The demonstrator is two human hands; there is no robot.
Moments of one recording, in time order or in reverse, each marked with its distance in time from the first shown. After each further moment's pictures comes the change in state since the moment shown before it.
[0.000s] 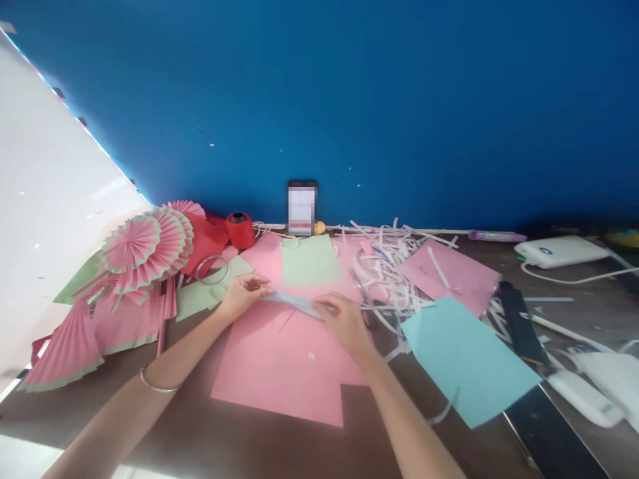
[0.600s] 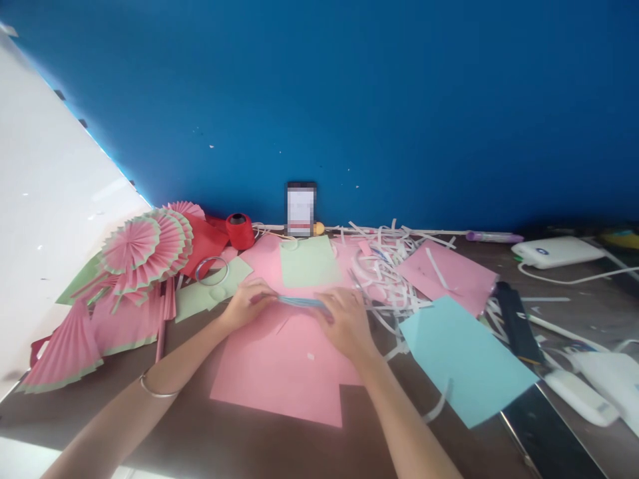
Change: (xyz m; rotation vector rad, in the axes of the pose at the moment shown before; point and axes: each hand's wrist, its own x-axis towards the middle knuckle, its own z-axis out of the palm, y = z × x) left_hand -0.010 0.004 0.002 0.373 -0.227 0.477; right_hand -0.004 -0.005 -0.005 -0.379 0.113 -0.393
